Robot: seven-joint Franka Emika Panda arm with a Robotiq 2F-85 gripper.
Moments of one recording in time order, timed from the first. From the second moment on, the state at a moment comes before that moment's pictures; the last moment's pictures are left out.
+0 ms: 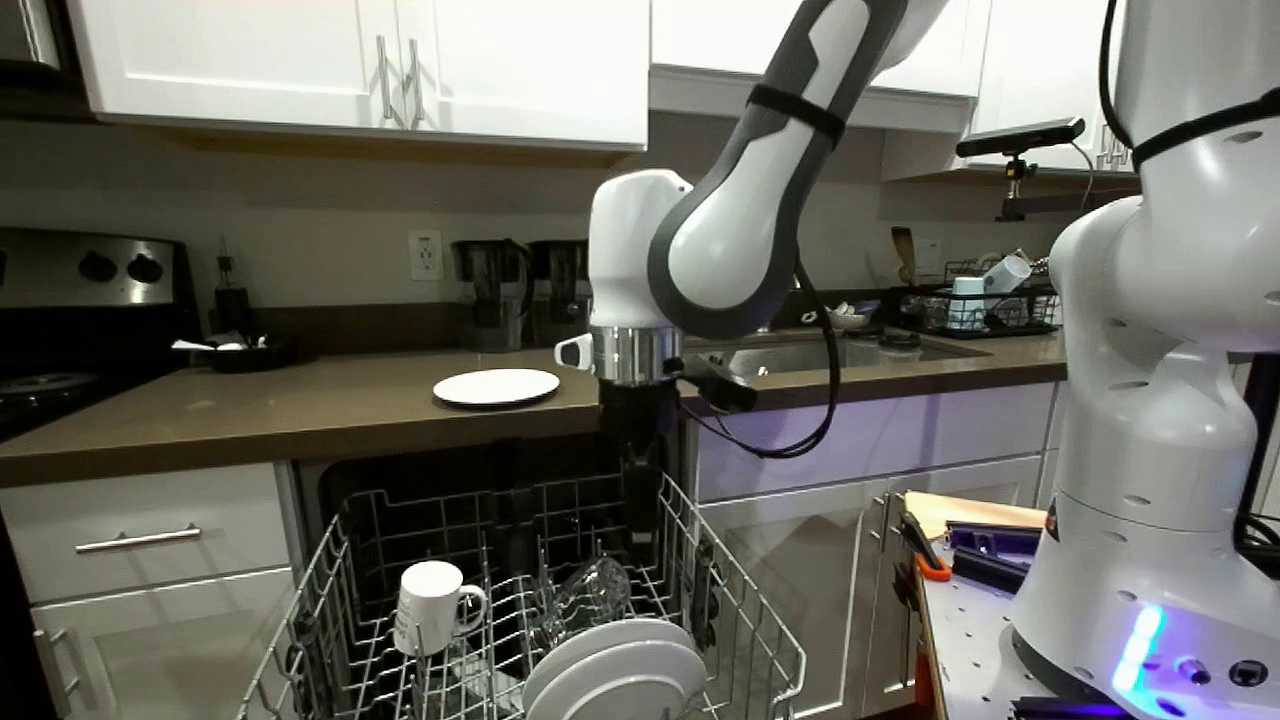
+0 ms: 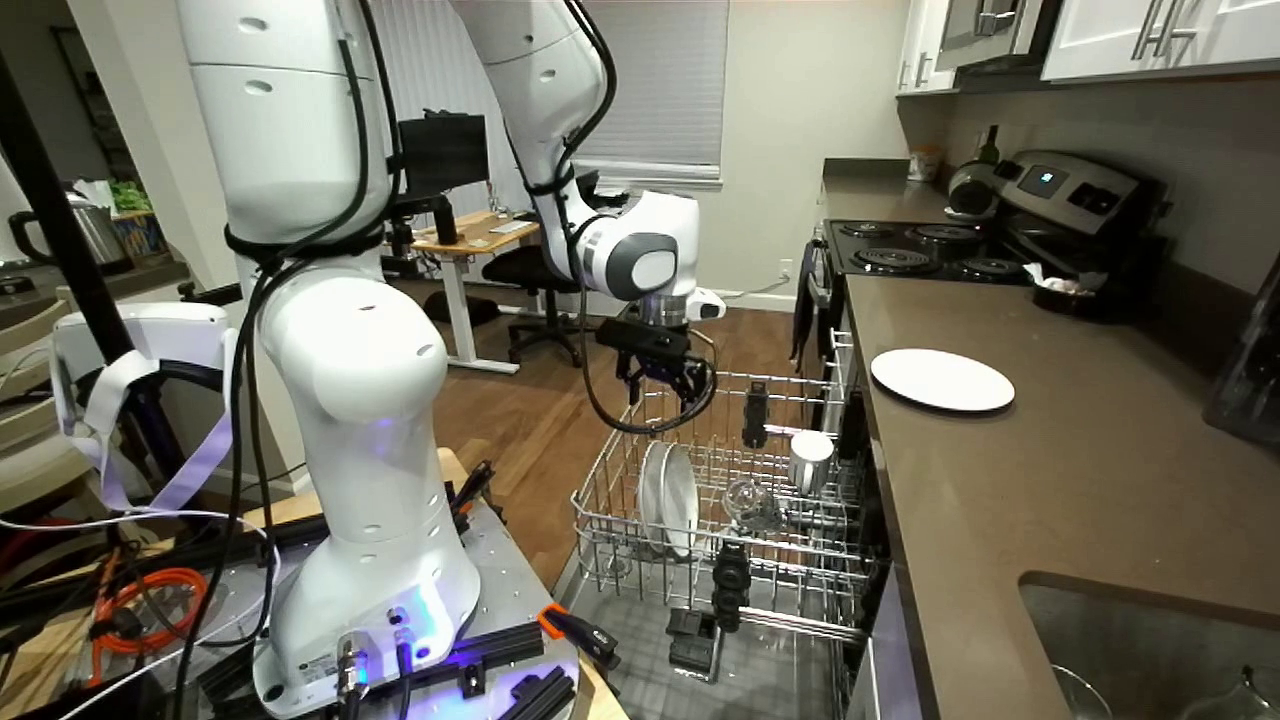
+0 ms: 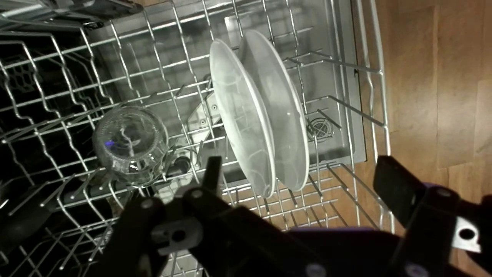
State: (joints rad) arm 0.14 0.07 0.06 -2.64 0.08 2.70 -0.31
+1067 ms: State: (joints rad) arm 0.11 0.49 0.16 -2.53 -0.05 3.00 -0.30
